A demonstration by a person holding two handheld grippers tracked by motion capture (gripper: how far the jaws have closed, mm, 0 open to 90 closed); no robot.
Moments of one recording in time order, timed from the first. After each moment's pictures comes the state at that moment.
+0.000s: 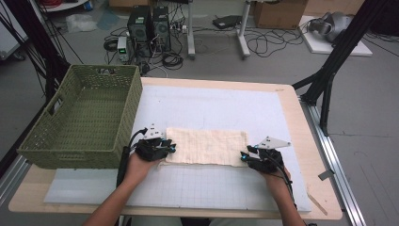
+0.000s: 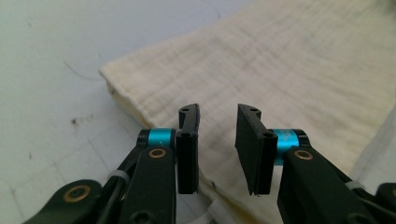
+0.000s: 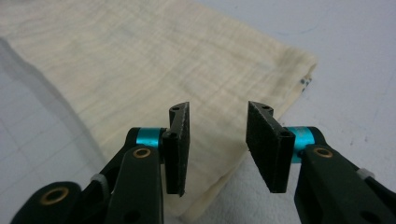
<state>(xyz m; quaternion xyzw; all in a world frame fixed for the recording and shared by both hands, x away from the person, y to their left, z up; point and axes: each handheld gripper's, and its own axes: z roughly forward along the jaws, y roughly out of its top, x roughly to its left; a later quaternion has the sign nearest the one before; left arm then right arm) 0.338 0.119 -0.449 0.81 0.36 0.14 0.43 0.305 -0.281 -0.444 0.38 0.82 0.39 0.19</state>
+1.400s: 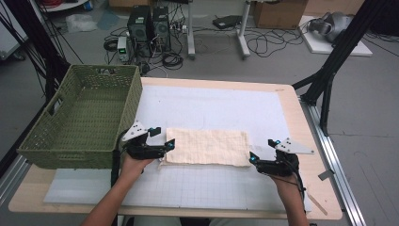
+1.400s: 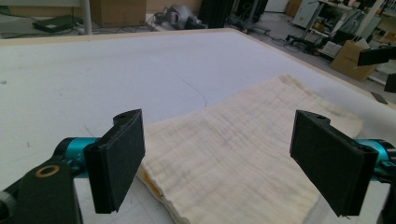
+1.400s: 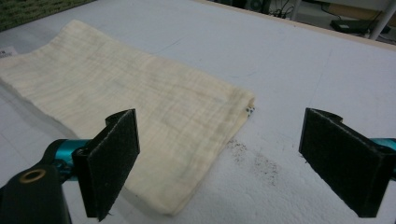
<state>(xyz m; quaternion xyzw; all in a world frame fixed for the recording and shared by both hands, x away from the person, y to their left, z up) 0.329 0.144 -0.429 0.71 0.36 0.15 0.59 0.279 -0.307 -0.414 0.41 0.75 0.46 0.25</state>
